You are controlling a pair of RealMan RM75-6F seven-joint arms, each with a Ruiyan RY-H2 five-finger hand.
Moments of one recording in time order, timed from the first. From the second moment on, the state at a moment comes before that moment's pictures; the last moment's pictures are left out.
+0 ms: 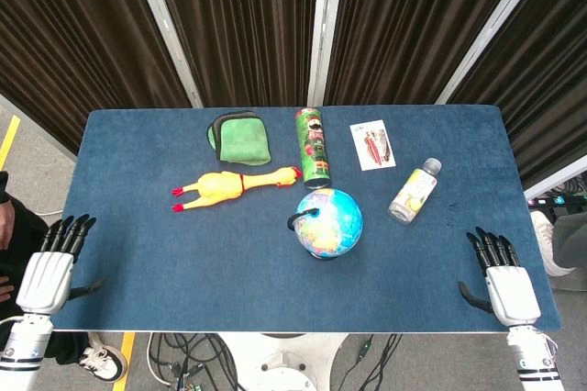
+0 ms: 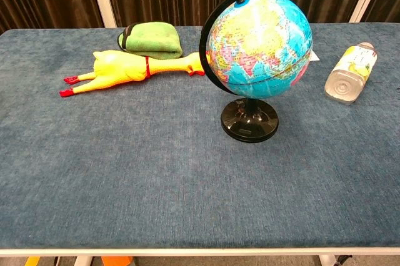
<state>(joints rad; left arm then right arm) -0.10 -1.29 -0.01 -1.45 1.57 1.51 -0.01 0.09 -1.32 0.00 -1.40 -1.56 1.43 0.04</state>
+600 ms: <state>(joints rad) -0.08 -1.29 0.00 -1.44 1.57 1.52 -0.03 0.12 -1.31 -0.03 -1.44 -1.63 1.41 0.05</state>
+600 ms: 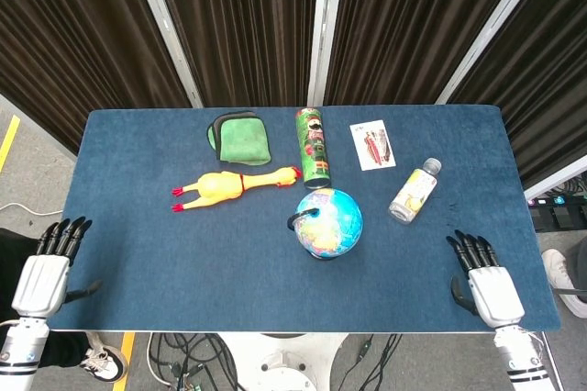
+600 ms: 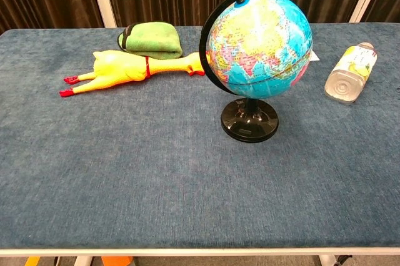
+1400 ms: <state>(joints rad) -0.09 -1.30 0.00 -1.40 1.56 1.51 -0.06 0.31 -1.38 -0.02 -1.53 -1.89 1.45 0.18</state>
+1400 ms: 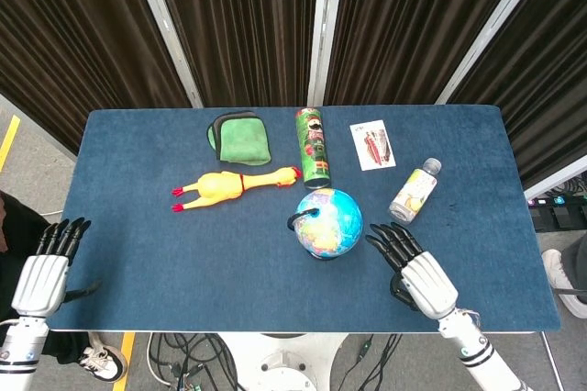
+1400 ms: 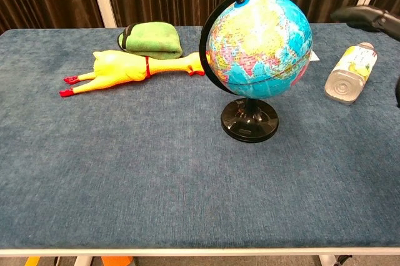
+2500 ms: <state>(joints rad) -0.08 -1.30 0.00 -1.36 1.54 1.50 -0.10 0.52 -1.41 0.11 -1.51 -1.64 1.19 0.28</state>
